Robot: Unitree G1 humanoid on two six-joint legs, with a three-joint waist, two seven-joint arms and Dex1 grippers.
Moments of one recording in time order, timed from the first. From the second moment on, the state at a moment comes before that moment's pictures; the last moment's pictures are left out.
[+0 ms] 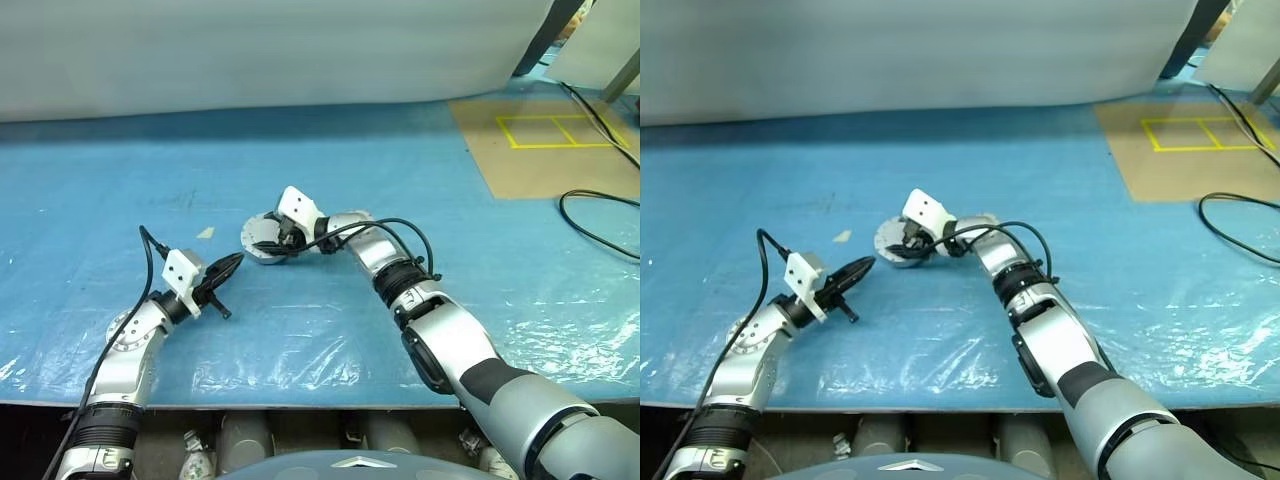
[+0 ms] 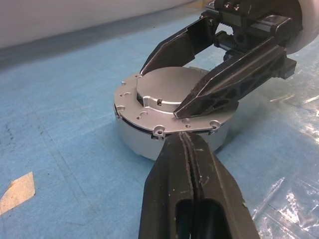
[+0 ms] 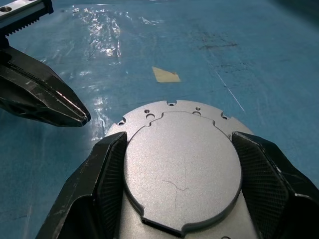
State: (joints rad) left arm -0.06 0.41 0.09 0.16 -0.29 -0.19 -0.79; right arm -0.98 0.00 0.27 0.97 -0.09 -0.07 0.87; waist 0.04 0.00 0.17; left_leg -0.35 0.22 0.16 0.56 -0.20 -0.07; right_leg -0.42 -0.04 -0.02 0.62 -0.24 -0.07
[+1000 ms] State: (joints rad) left arm -0.05 0.41 0.09 0.15 -0.29 -0.19 -0.79; right arm -1.03 0.04 0.28 1.03 -0.13 -0.04 0.84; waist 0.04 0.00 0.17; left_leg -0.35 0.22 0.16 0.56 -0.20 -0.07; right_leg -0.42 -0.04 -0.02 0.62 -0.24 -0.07
